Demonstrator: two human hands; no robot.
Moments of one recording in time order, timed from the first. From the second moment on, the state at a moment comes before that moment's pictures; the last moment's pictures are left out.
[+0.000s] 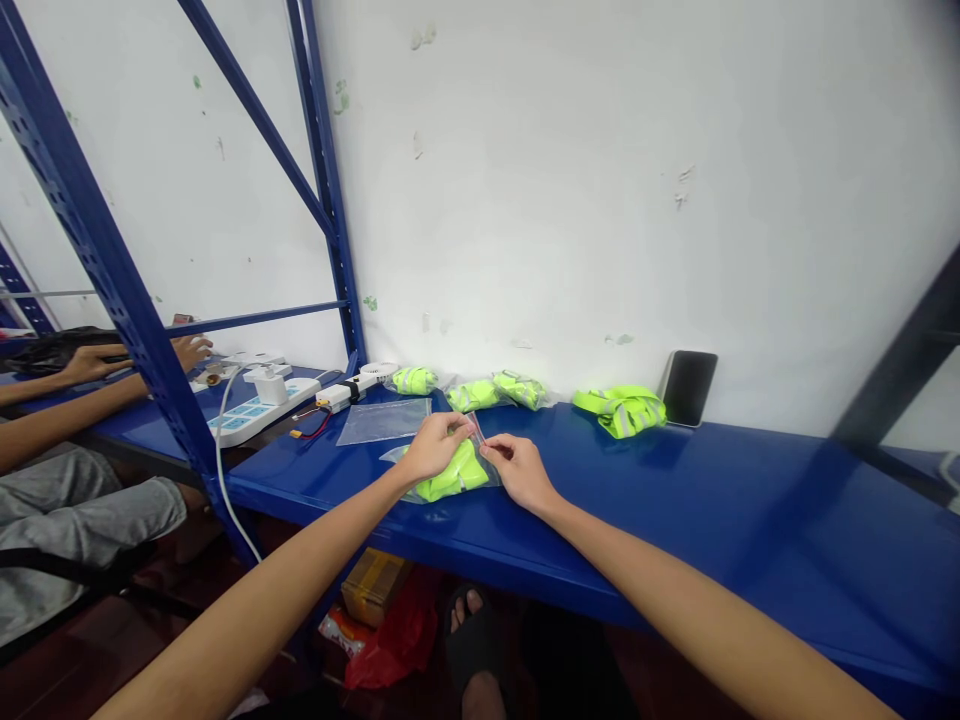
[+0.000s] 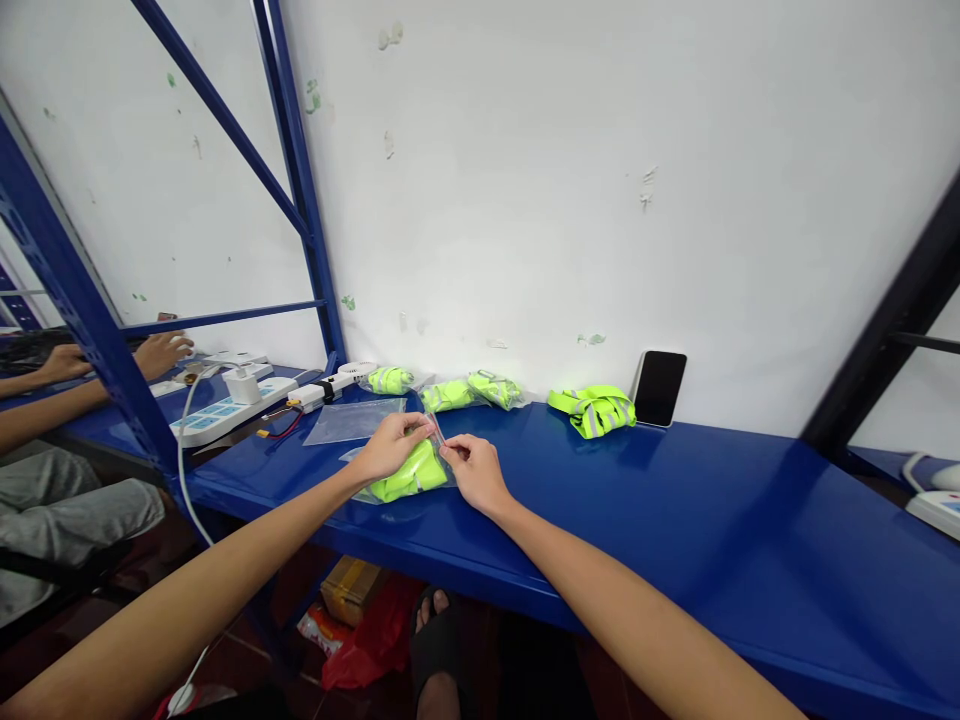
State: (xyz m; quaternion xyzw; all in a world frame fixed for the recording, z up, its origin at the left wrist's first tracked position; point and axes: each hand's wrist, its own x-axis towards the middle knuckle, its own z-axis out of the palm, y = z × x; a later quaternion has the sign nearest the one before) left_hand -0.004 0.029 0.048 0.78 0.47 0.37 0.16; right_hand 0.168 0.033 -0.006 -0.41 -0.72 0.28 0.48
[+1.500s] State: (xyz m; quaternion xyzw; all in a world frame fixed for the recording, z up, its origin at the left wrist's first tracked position) left_hand 0.002 0.020 0.049 0.80 0.45 0.37 0.12; right_hand 0.169 0.028 0.003 -0.37 -0.74 0.30 0.48
